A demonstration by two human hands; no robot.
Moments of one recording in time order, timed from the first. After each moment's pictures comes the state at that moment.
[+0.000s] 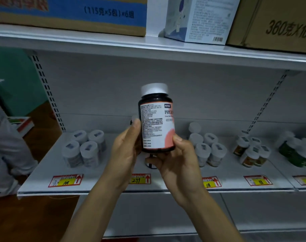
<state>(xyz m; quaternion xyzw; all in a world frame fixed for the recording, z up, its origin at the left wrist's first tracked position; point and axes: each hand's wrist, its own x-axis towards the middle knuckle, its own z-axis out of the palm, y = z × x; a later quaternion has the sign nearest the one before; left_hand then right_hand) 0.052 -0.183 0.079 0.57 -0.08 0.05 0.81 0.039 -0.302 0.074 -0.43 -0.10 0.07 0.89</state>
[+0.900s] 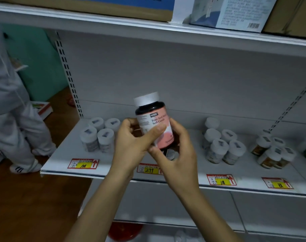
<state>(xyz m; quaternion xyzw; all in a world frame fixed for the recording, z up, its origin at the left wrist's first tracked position) 0.050 -0.164 0.064 0.63 0.02 0.16 0.76 0.043 -0.277 0.039 -0.76 -0.18 -0.19 0.60</state>
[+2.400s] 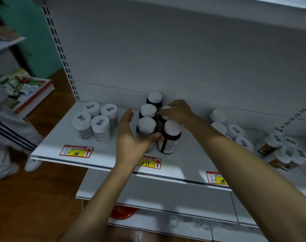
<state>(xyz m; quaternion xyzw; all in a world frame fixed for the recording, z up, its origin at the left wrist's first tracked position) 0.106 -0.164 -0.027 0.78 0.10 0.23 0.57 0.239 -0.296 0.026 -0.91 -0.01 0.10 0.41</state>
